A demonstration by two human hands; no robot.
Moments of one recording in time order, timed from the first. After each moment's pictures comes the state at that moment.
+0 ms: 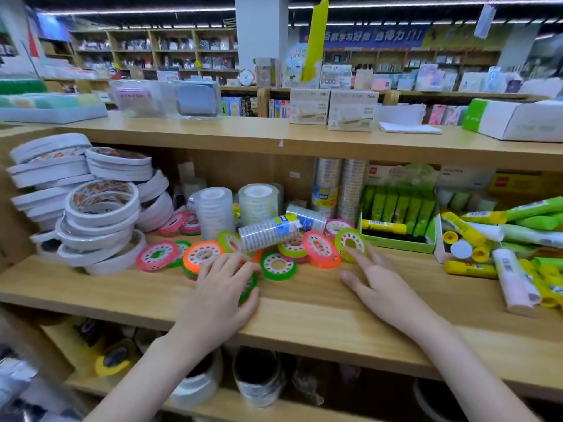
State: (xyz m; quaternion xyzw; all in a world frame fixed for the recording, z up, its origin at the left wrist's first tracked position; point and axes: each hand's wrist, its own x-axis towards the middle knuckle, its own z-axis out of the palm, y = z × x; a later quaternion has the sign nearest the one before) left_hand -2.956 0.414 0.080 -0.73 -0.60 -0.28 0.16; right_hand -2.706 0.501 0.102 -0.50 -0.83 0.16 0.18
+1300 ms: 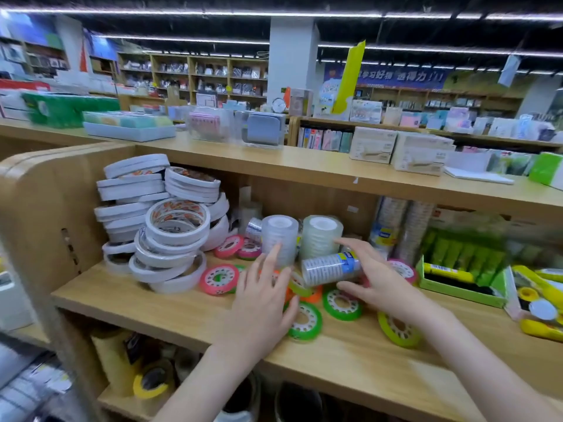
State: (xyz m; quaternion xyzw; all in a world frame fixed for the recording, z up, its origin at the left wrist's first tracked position) left_hand -3.001 0.426 0.084 -0.66 -0.68 -0.26 0.19; right_hand -2.807 0.537 0.132 -0.30 -0.92 0.11 0.24
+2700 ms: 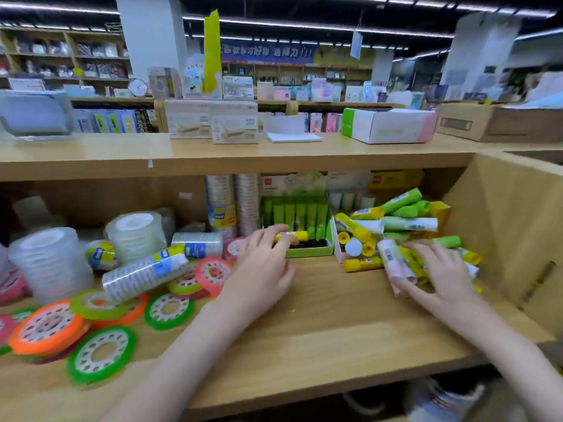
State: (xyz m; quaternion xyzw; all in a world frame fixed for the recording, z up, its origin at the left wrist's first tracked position) left_hand -2.800 0.529 0.118 -0.82 -0.48 -0.30 0.06; right_hand -2.517 0.496 0.109 -0.64 -0.72 -0.05 0.28
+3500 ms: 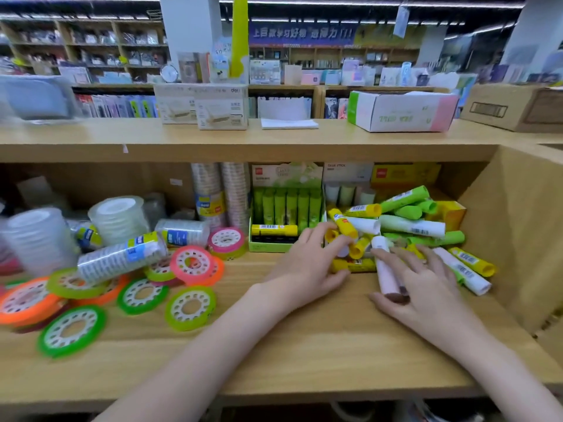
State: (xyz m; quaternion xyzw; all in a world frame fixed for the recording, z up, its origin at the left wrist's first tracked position) left_hand -2.706 0.553 0.111 -0.86 -0.46 -0.22 -0.02; right_hand -2.509 0.517 0.104 -0.61 -0.77 -0.05 0.18
